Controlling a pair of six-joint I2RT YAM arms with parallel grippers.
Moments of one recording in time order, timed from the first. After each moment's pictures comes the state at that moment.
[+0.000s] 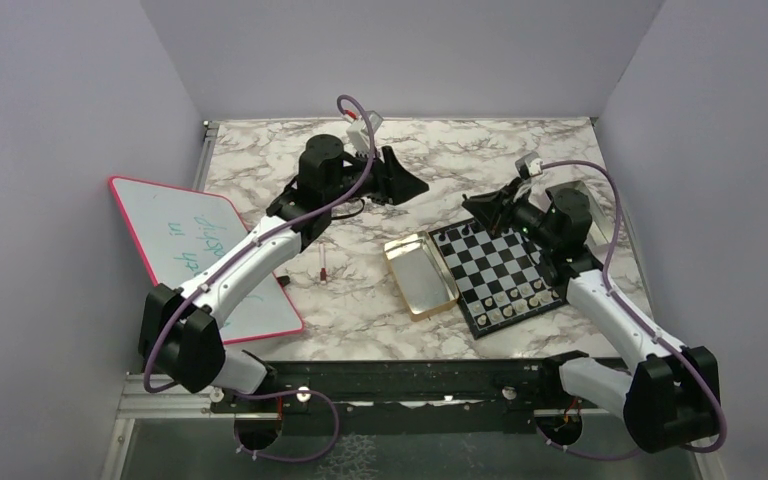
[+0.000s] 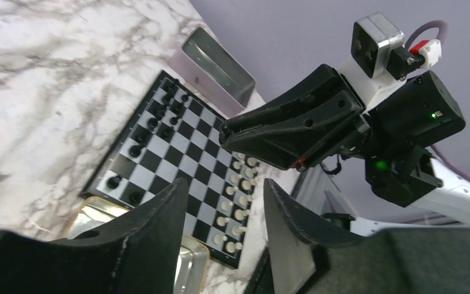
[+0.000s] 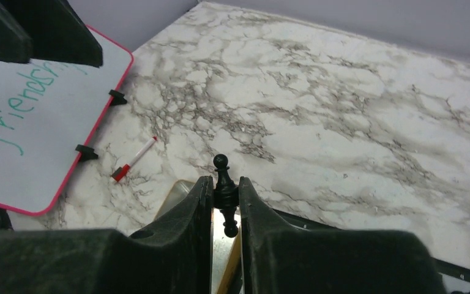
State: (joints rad) left arm -0.56 1.40 1.17 0.09 0.50 -0.61; right arm 0.21 1.10 0.64 0.37 -0.56 0.18
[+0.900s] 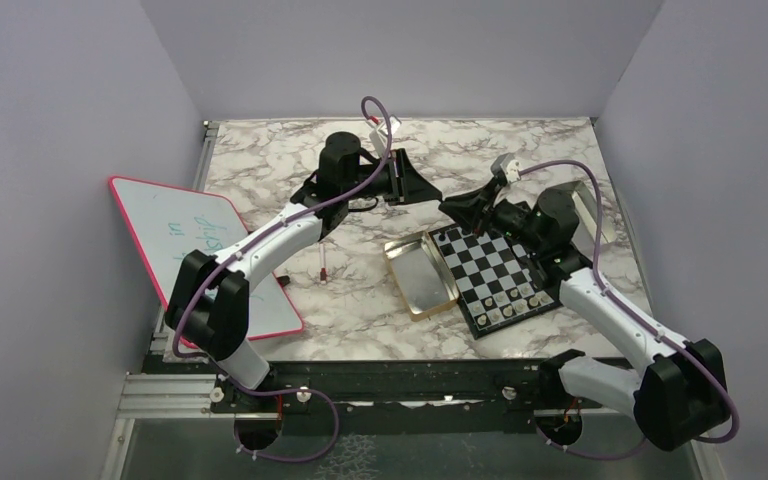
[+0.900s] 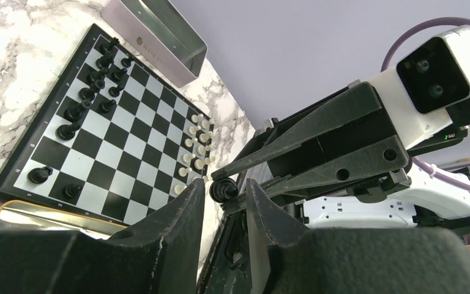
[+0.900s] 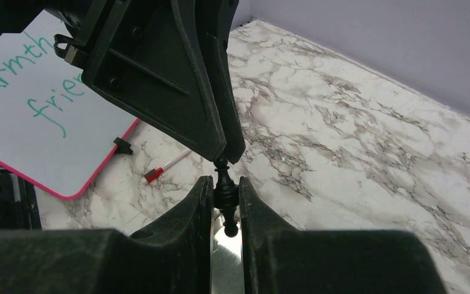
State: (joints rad) left arm -0.56 1.59 1.22 0.25 0.74 -0.83; right arm 0.39 1.10 0.68 0.45 -0.58 0.10
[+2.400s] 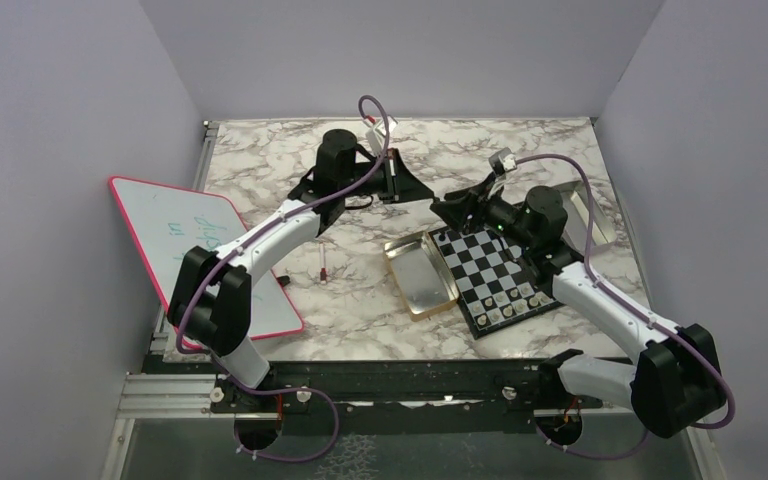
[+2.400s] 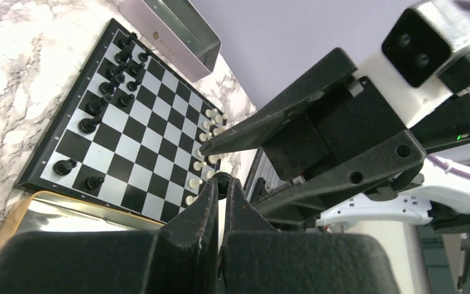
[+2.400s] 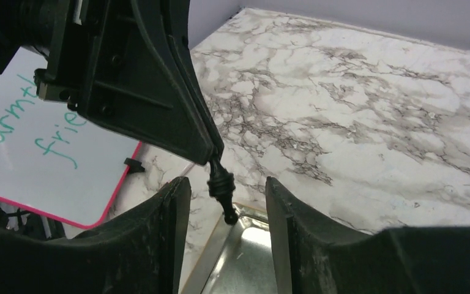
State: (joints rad) left arm -0.53 1.62 1.23 0.19 0.77 -0.76; right arm 0.42 1.16 0.71 0.43 -0.47 0.25
